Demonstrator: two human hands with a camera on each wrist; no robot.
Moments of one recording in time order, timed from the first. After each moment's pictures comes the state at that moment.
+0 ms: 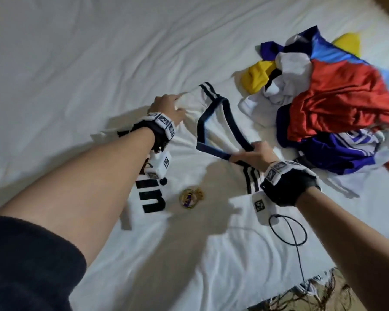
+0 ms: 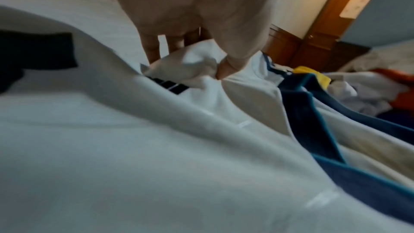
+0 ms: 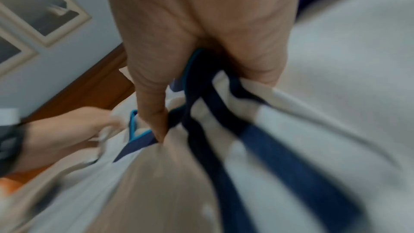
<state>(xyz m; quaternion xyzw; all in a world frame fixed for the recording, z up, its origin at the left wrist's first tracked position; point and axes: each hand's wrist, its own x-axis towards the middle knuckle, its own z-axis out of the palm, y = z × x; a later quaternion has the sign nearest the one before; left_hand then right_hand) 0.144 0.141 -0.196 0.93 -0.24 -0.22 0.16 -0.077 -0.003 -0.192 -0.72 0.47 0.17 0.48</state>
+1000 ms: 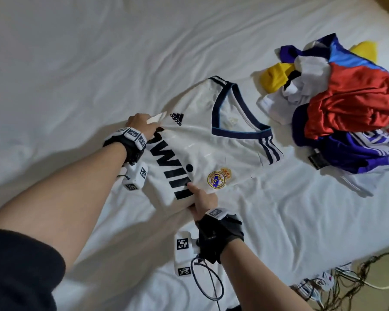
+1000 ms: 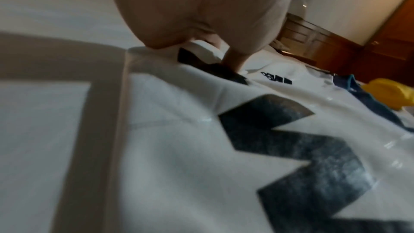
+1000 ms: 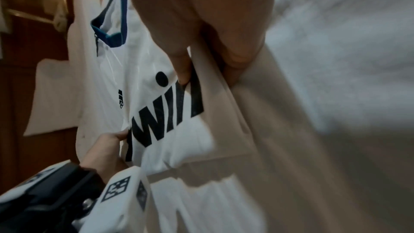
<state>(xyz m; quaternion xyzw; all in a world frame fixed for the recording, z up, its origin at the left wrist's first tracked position) 0.153 0.275 -0.209 0.95 -0.11 -0.25 0.15 -0.086 0.221 -0.240 -0.30 0.62 0.04 0.72</state>
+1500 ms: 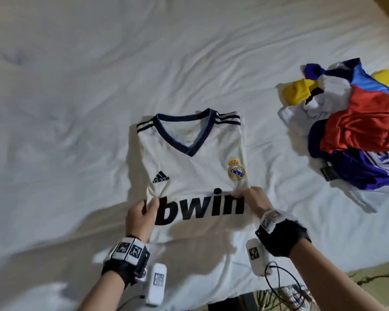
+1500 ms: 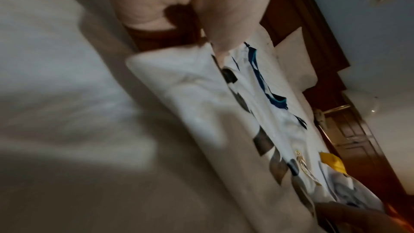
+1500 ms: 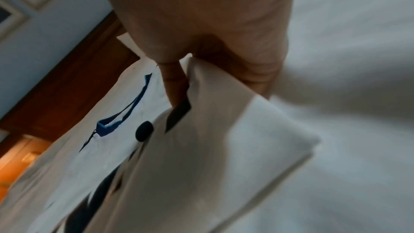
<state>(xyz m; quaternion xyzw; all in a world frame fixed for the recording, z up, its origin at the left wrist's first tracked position) -0.076 0.429 -0.218 0.86 0.20 -0.24 0.41 -0.133 0.134 -0.206 -0.66 0.49 0.23 0.51</state>
